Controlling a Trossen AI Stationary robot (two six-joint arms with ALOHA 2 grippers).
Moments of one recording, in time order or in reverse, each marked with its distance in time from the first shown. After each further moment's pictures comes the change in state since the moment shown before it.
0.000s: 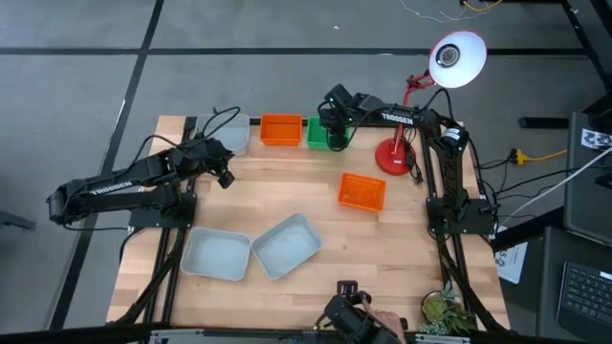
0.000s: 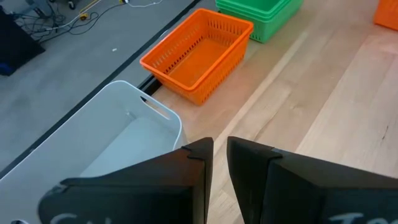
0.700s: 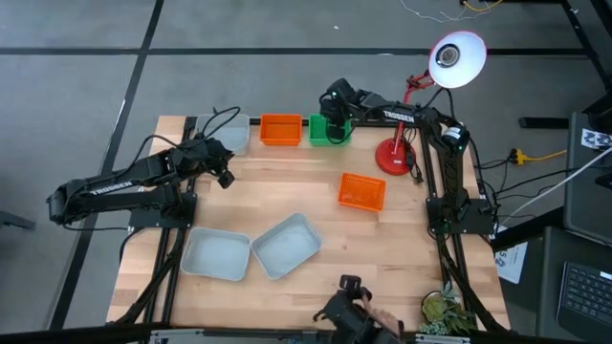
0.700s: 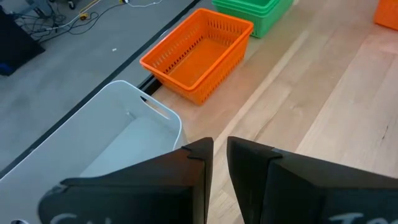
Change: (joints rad) left arm 0.000 0.000 0.000 -0.001 0.000 0.000; right arm -0.021 0.000 0.000 0.112 0.088 0.080
